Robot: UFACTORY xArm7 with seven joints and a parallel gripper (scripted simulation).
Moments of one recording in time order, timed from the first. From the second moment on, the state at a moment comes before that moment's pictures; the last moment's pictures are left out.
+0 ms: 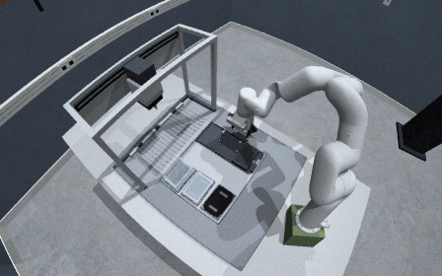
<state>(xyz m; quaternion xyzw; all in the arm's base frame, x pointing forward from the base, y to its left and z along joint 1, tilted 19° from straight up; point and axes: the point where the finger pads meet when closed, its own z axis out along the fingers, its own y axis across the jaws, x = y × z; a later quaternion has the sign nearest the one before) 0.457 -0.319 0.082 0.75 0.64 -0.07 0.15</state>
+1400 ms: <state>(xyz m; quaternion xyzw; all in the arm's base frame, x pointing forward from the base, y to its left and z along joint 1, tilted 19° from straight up) 0.453 -0.322 0.107 0.75 0.64 -0.07 0.15</state>
